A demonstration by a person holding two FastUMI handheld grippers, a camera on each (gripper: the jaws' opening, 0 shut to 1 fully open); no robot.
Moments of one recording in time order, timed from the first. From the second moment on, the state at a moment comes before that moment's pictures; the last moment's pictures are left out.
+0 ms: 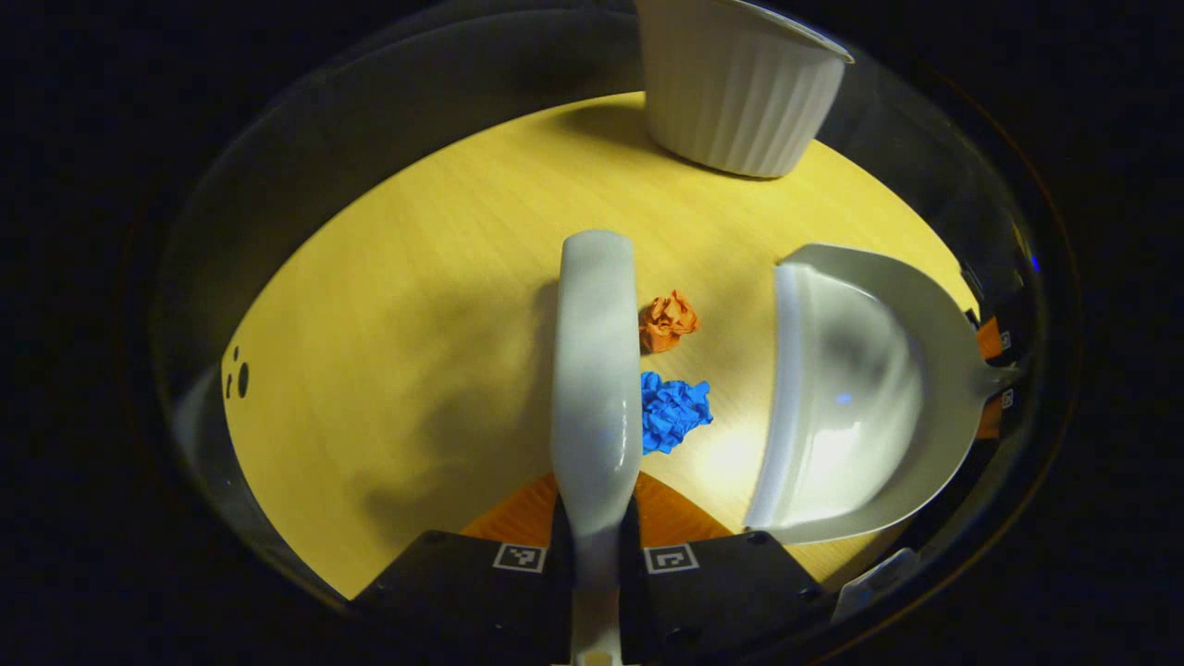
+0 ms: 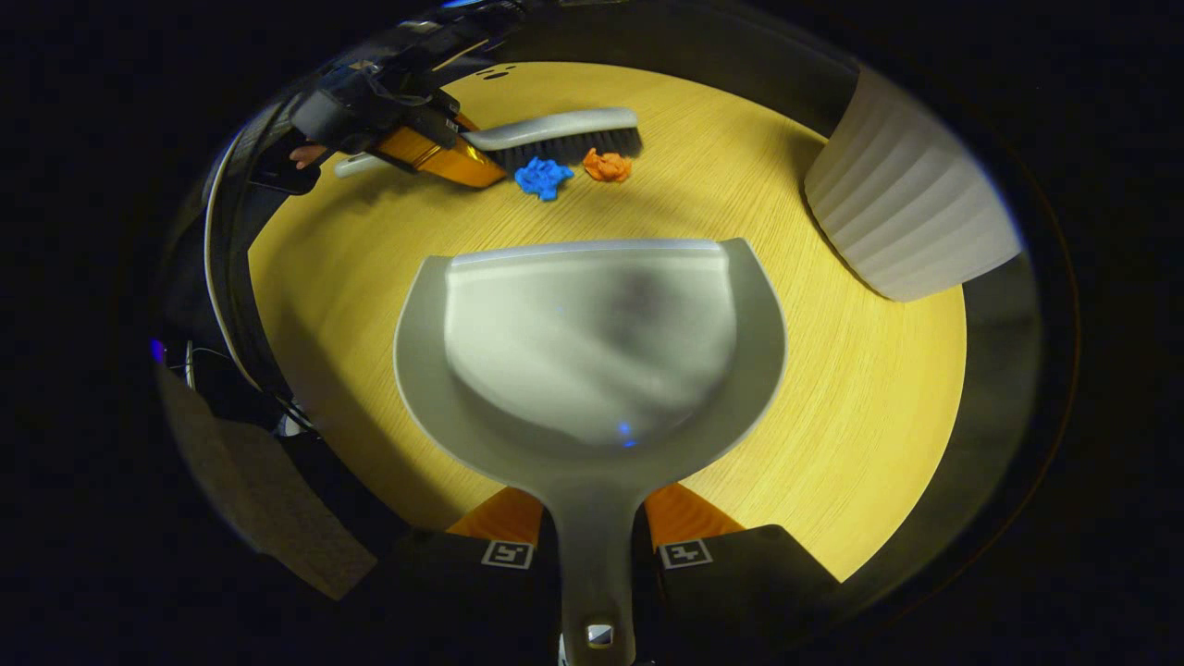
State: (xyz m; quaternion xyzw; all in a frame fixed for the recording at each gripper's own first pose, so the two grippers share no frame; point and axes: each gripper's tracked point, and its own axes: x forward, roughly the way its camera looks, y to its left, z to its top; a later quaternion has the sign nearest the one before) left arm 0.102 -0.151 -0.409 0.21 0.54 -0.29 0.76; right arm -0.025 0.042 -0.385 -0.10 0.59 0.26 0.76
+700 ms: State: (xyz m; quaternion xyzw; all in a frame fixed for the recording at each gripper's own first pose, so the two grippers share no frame) left arm 0.036 -0.198 -0.370 0.11 0.54 -0.36 0.75; right arm -0.029 0.038 -0.399 -0.09 0.54 0.26 0.80
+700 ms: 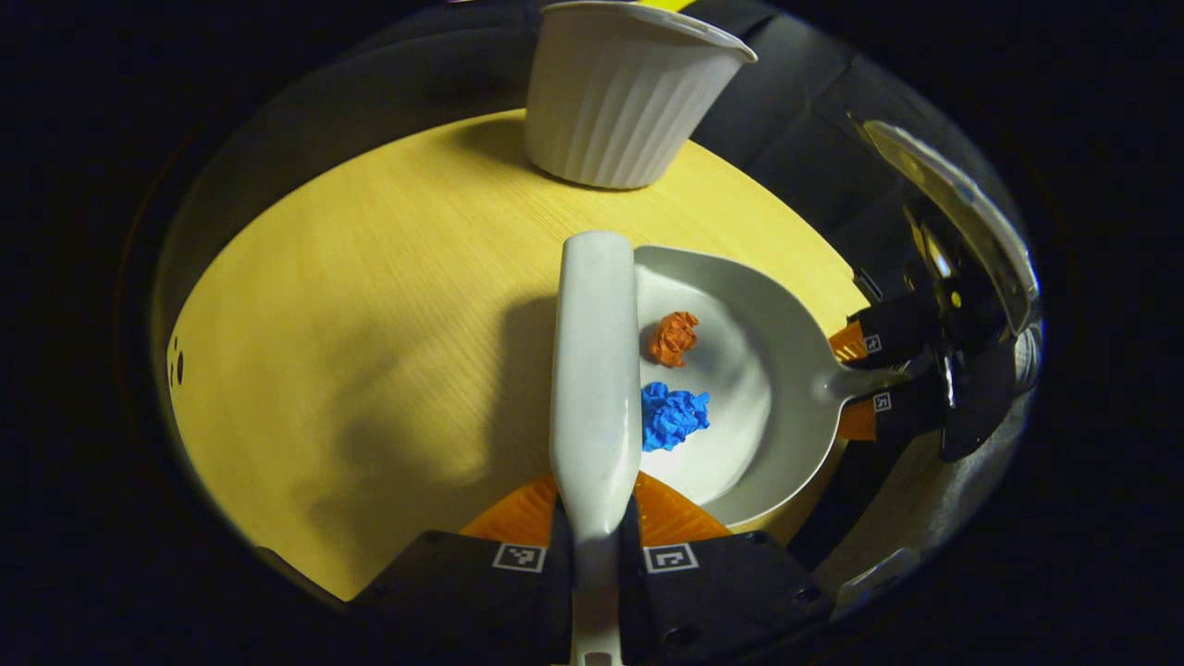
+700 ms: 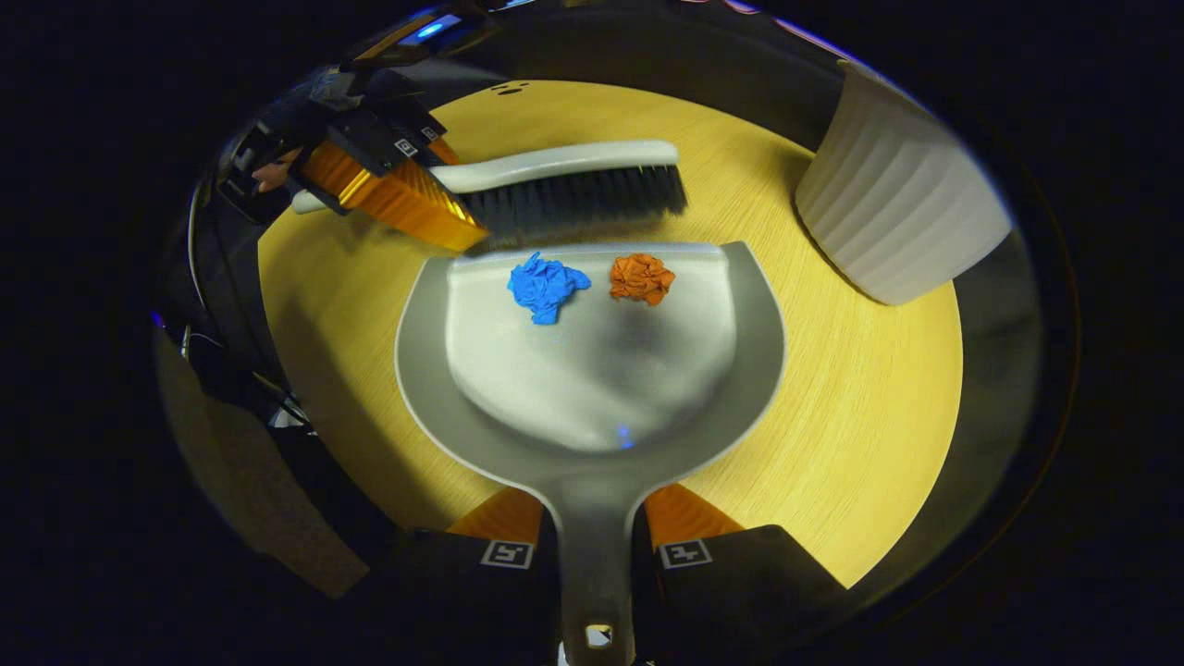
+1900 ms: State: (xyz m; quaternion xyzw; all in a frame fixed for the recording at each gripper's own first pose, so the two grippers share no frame) left arm -0.016 -0.038 -0.370 0.06 0.55 -0.21 0.81; right arm -0.018 0.050 -0.376 -0.01 0.51 0.08 0.85
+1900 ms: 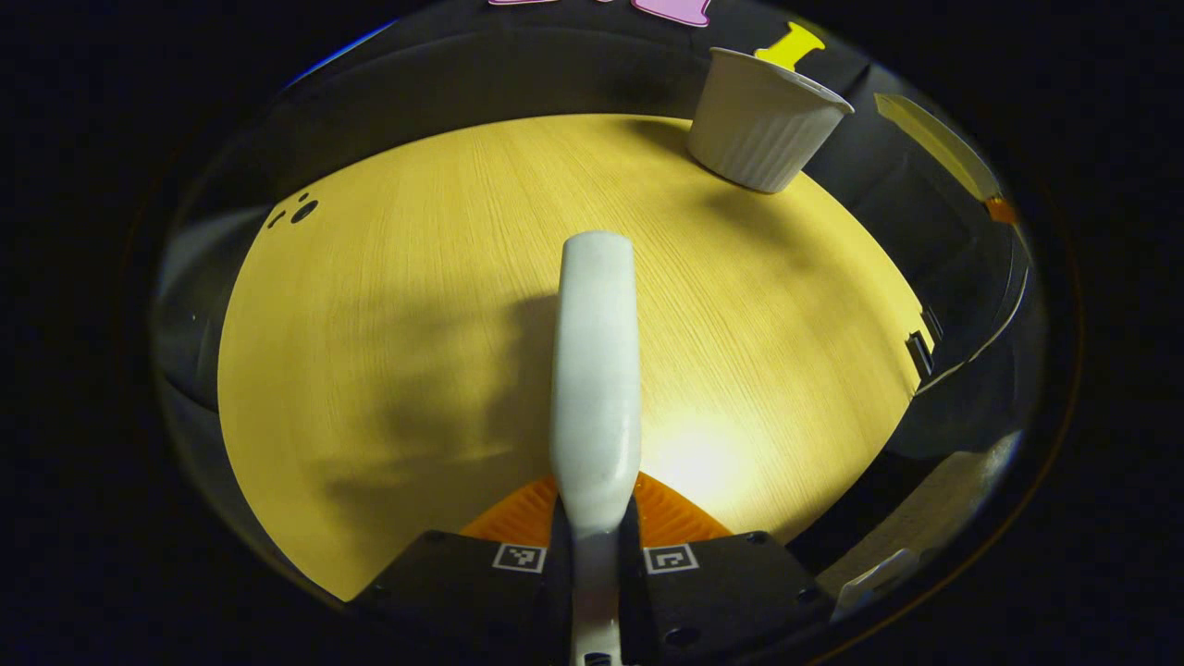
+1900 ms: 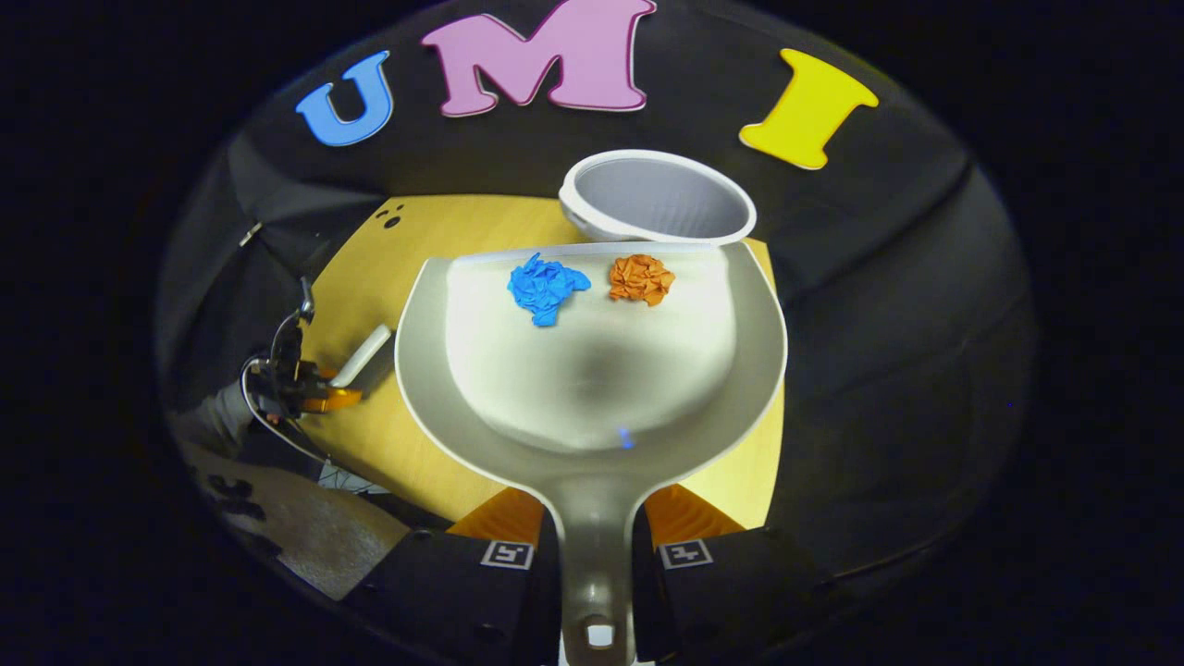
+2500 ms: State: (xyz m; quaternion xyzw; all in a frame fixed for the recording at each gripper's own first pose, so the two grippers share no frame) left arm -0.027 -0.015 -0.373 0.04 0.55 -0.21 0.81; right arm 0.015 0.056 -0.408 -0.10 0.53 0.00 0.84
